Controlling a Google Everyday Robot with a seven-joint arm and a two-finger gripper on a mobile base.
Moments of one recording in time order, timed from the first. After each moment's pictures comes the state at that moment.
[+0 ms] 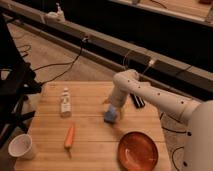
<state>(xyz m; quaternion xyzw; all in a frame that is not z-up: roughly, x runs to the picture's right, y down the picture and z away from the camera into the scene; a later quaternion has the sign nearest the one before) 0.048 0.138 0.852 -0.31 -0.25 -0.28 0.88</state>
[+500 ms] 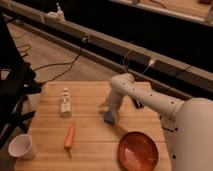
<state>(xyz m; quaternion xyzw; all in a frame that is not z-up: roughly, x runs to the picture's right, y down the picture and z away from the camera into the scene) 0.031 0.161 0.882 -0.33 -0.26 -0.29 0.86</state>
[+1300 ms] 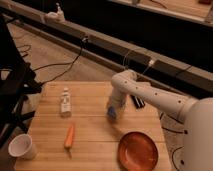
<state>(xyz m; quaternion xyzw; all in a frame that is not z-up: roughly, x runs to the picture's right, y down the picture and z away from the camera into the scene) 0.063 0.131 0.831 -0.31 -0.20 -0.28 0.89</state>
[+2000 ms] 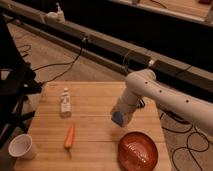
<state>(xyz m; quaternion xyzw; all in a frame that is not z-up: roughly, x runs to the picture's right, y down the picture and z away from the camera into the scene) 0.090 0.157 0.714 -0.31 -0.28 -0.27 0.87</state>
